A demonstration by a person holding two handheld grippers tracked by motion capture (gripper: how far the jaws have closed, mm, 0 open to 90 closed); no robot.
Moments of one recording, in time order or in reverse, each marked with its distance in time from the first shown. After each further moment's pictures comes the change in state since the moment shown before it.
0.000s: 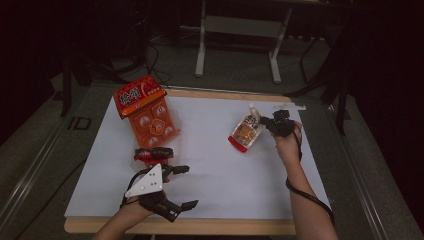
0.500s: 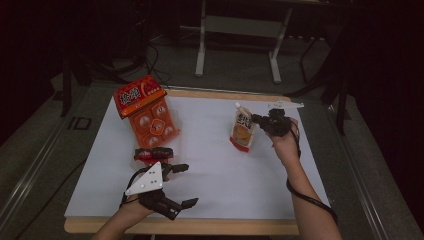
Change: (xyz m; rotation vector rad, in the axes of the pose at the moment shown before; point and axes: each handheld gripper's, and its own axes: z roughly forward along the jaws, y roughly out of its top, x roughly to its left) left arm 0.002 0.003 -0.001 0.005 0.024 -0.019; right arm 0.036 0.020 -0.024 -0.051 0.142 -0.112
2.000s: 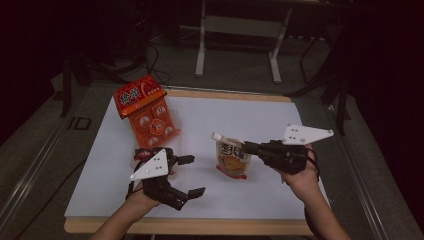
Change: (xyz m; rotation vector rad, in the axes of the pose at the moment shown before) left arm 0.005 0.035 0.010 0.005 -0.005 -0.081; right arm 0.118 0.013 -0.132 -0.170 0.413 -0.227
